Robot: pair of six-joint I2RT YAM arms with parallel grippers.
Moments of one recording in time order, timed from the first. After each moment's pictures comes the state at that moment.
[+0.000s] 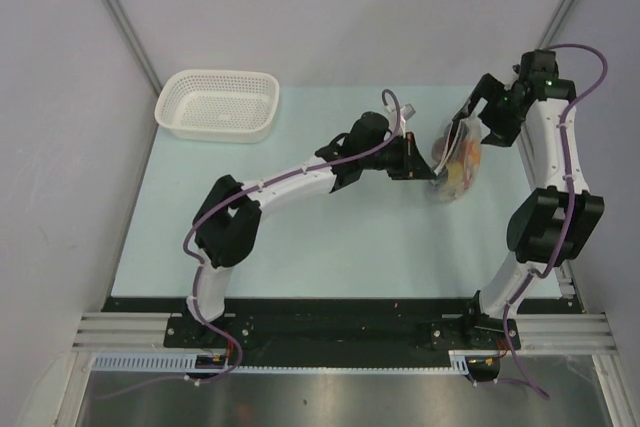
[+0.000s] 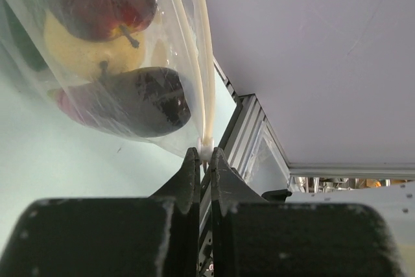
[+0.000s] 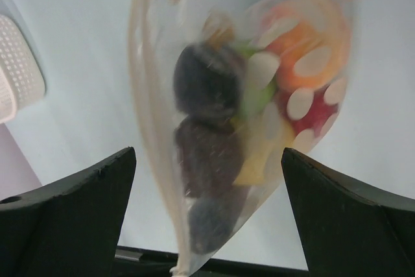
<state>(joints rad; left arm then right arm) -0.86 2.03 1.65 0.04 0.48 -0.83 -0.20 1.82 1.87 -1.02 -0.32 0.44</state>
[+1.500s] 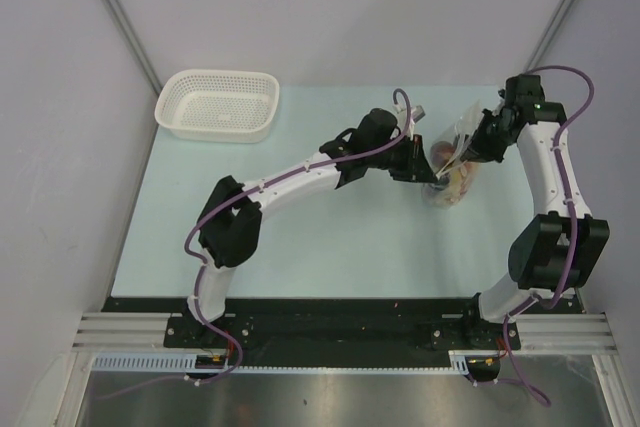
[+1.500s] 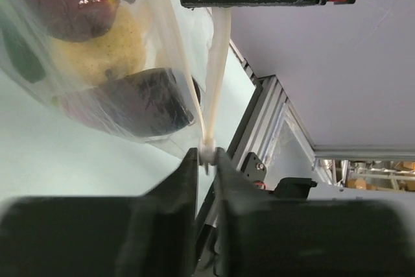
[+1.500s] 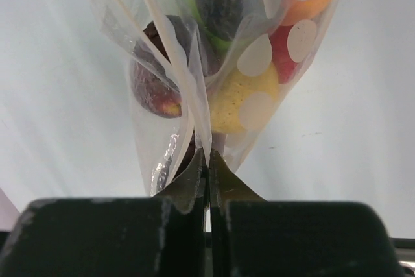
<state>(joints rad) -0.89 2.06 1.77 -0.13 0.47 -0.71 -0.11 1.60 1.58 -1.04 -0.22 0.39</state>
